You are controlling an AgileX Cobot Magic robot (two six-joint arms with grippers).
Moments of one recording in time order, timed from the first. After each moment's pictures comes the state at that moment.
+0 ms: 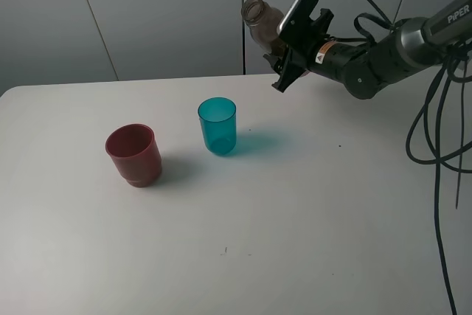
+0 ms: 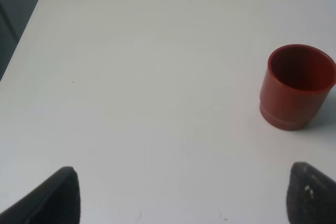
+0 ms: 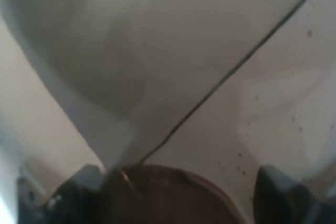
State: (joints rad) left arm 0.03 -0.01 -0.51 0.00 1.09 -0.02; right arm 0.29 2.18 -1.17 -0.33 -0.69 -0.54
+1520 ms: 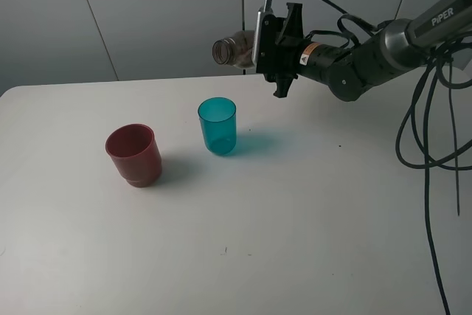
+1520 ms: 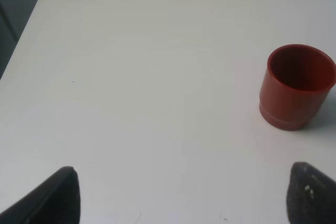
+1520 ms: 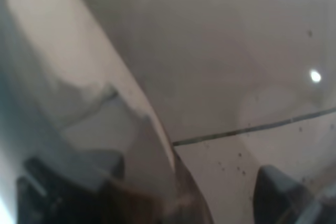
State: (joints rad) left arm 0.03 -0.01 -0.51 0.00 1.09 -0.02; right arm 0.36 2.18 -1.18 -0.28 -0.68 -1.11
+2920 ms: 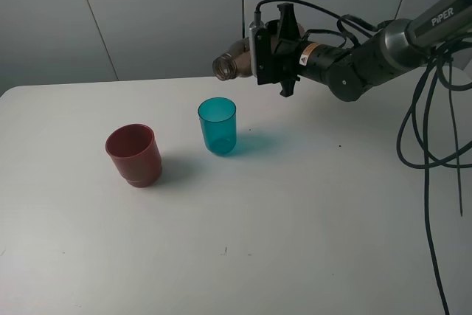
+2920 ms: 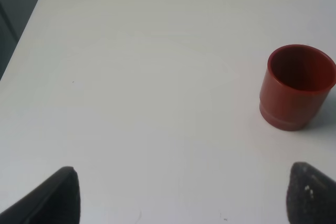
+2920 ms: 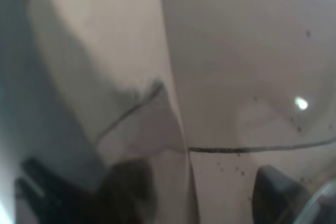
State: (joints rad) left arm 0.03 -0.01 -0.51 0.00 1.09 -0.02; right arm 0.36 2.18 -1.18 -0.30 -0.68 -1.32
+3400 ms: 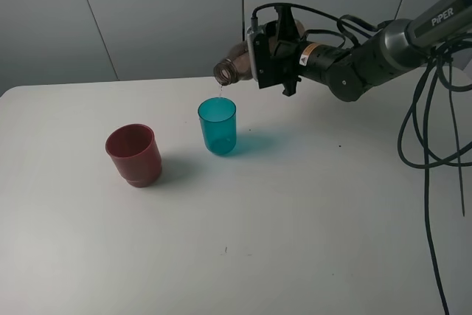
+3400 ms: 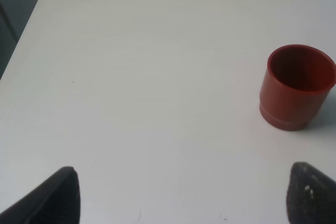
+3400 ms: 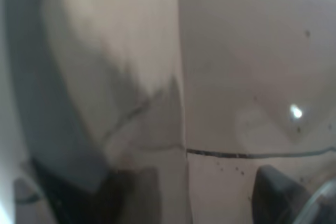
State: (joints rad) left arm 0.03 -0.01 -0.51 0.00 1.09 -0.02; right arm 0.36 2.18 -1.18 -0.30 -0.68 -1.39
